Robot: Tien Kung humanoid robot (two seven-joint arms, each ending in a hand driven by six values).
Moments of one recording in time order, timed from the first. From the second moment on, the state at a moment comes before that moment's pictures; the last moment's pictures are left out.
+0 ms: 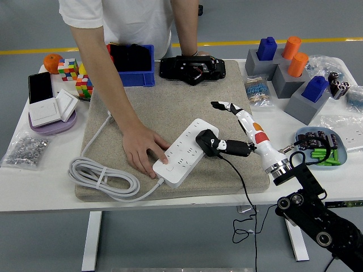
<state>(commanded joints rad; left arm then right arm) -0.16 0.05 -1.36 -0.18 1.70 -0.14 0.33 0.30 -0.16 0.86 1.21 -1.54 -0.40 0.37</state>
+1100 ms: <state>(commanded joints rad) -0.16 0.06 -1.36 -0.18 1.72 -0.15 0.33 0.23 -0.16 0.78 1.20 -1.62 -0.39 0.31</state>
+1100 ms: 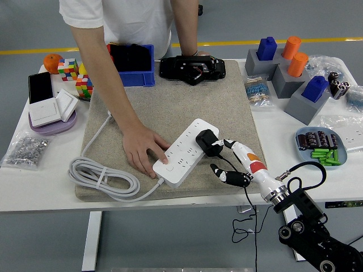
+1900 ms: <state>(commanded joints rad) -0.16 0.06 -1.35 -0.18 1.71 -0.14 0.33 0.32 -0.12 0.70 1.11 -1.58 -0.39 0.33</state>
